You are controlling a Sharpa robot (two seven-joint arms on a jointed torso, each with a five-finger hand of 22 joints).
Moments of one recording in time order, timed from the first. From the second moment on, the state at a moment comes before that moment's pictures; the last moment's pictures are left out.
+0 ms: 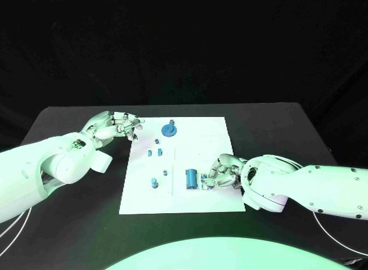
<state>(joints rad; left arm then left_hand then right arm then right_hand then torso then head) 1.10 -0.88 -0.01 1.43 -0.30 -0.10 0.24 1.32 -0.13 0.63 0.17 0.14 0.84 0.19 0.27 0.33 0.83 0.12 0.73 0.25 1.02 0.05 1.09 0.53 0.17 0.90 0.16 0.80 0.62 1.07 -0.93 -0.21 1.81 -1.06 -0.37 -0.52 1.07 -0.20 0.44 0.28 0.33 0.96 0.07 0.53 0.50 1.46 0.00 1.41 1.31 1.47 -0.07 1.52 1.31 0.07 1.47 0.04 1.19 1.31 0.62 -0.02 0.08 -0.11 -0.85</state>
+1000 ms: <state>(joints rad) 1.10 -0.88 -0.01 1.43 -0.30 -0.10 0.24 1.32 -0.13 0.62 0.18 0.14 0.84 0.19 0.27 0.33 0.83 0.12 0.73 0.25 1.02 0.05 1.09 0.53 0.17 0.90 0.16 0.80 0.62 1.07 -0.94 -0.21 1.82 -1.06 -0.38 -0.50 1.04 -0.20 0.37 0.29 0.33 0.97 0.07 0.53 0.50 1.46 -0.01 1.41 1.31 1.47 -0.07 1.52 1.31 0.07 1.47 0.04 1.19 1.31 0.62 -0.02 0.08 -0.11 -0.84</state>
